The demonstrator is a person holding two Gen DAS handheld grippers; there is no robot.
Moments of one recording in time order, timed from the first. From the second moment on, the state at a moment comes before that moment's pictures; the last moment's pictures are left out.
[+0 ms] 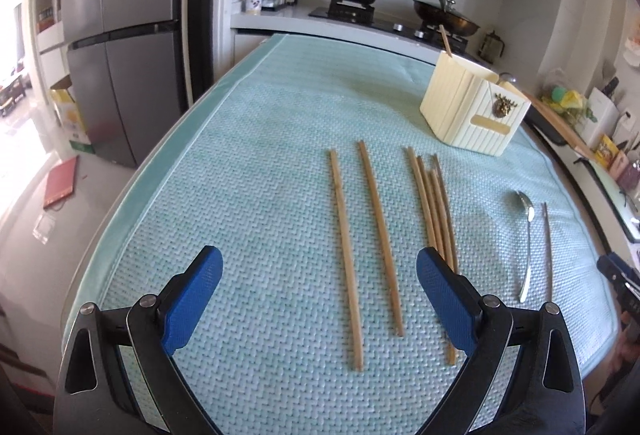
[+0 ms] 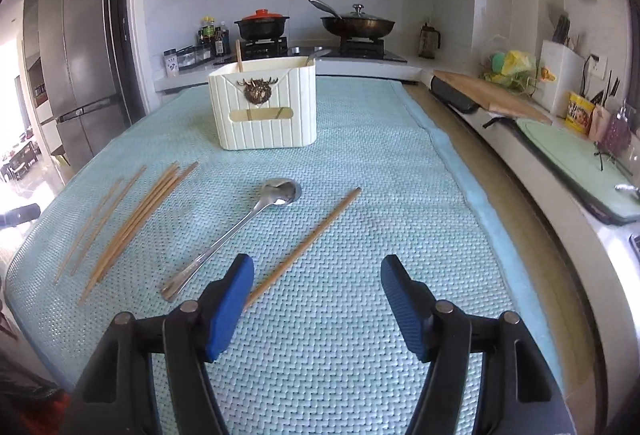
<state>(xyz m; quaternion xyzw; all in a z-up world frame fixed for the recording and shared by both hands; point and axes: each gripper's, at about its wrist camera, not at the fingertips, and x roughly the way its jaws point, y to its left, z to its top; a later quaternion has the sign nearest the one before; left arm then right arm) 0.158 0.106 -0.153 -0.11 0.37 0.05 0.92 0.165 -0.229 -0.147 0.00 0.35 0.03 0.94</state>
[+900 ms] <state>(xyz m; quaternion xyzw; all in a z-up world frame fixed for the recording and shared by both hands) 0.171 0.112 -0.177 -0.11 0.41 0.06 0.90 0.195 -0.240 -0.168 0.05 0.38 0.01 0.92</state>
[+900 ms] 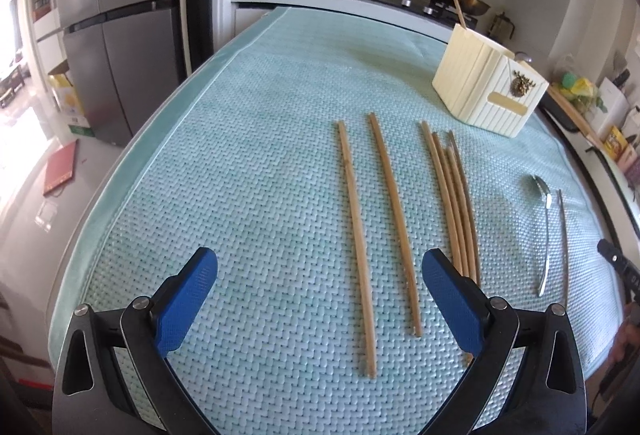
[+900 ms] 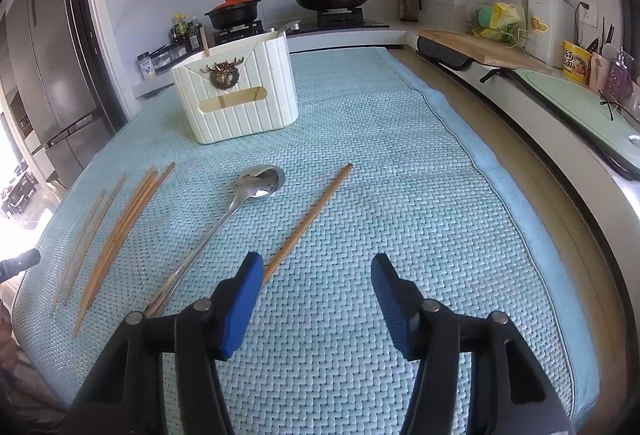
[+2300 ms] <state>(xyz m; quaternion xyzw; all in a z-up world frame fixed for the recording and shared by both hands) 0.276 0.126 -0.191 -0.08 0.45 0.04 0.89 0.318 -0.192 -0.202 -0.15 0.46 0.10 0.87</state>
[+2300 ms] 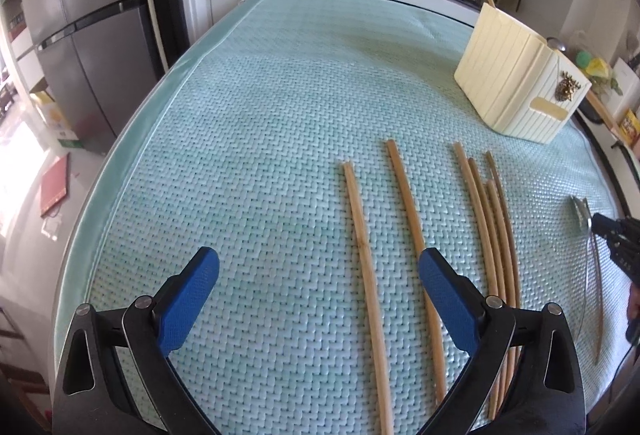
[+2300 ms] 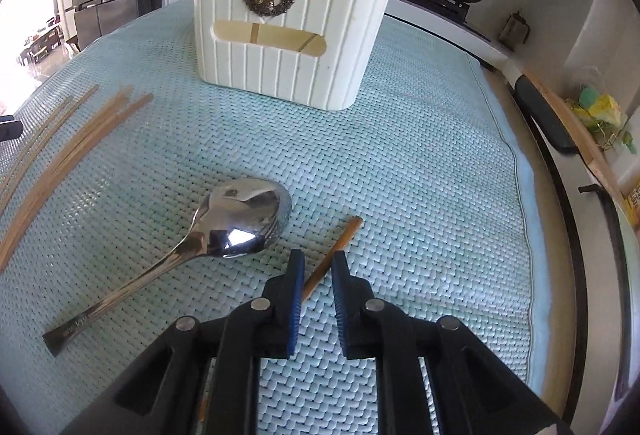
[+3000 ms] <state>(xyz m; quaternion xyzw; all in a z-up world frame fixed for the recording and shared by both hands) 0.331 0.092 -0.201 0.00 0.49 0.02 0.87 0.363 -0.219 -0.201 -0.03 0.50 0.06 0.86</state>
